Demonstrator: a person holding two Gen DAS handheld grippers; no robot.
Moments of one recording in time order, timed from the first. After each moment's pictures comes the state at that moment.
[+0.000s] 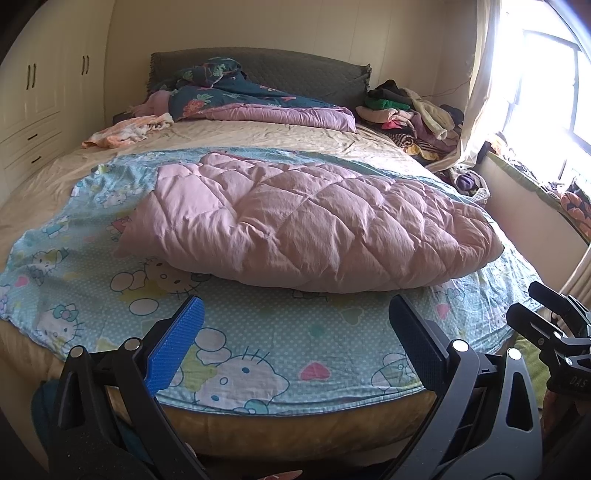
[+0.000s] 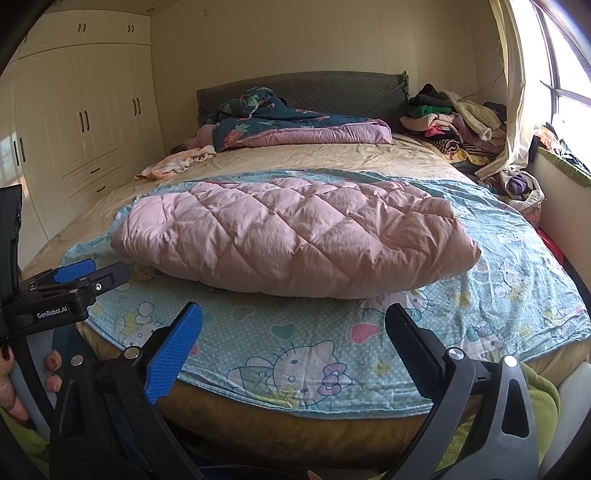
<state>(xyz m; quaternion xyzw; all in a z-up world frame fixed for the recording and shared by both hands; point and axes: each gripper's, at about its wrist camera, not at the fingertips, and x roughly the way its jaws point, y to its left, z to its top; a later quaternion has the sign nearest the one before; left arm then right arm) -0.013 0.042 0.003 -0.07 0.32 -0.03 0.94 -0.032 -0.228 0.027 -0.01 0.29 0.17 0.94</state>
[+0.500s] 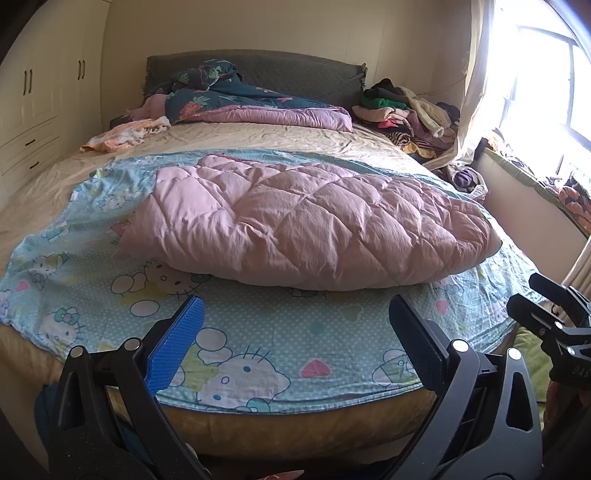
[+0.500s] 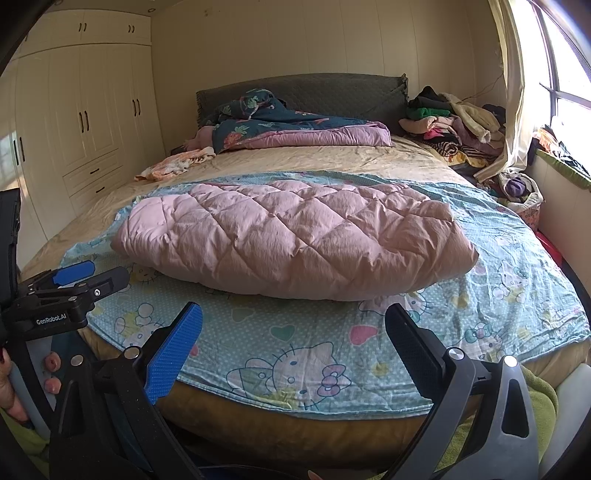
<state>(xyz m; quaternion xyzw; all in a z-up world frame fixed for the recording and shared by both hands) -0.017 0.041 0.004 -0.06 0.32 -0.04 0.94 -0.033 -0.229 0.029 -0.01 0.29 0.17 0.94</state>
